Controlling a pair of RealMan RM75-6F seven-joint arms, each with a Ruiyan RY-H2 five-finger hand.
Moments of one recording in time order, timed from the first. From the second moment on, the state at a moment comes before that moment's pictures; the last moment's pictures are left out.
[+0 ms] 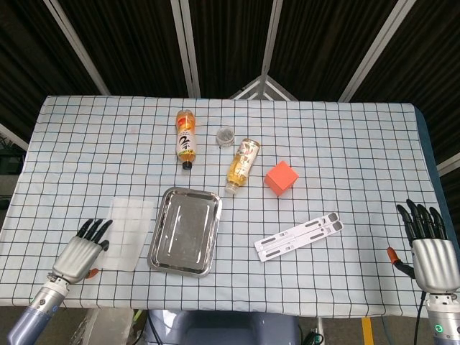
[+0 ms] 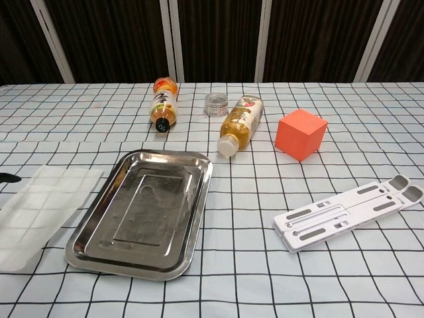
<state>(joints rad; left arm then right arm) -0.25 -1.35 0.08 -1.43 1.58 1.17 0.38 0.06 -1.17 0.08 -1.56 -1.56 1.57 -0.08</state>
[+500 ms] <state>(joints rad) -0.26 -1.39 0.07 -1.40 1.56 1.16 0.37 0.05 -1.17 0.08 -1.57 -1.55 1.57 -0.08</state>
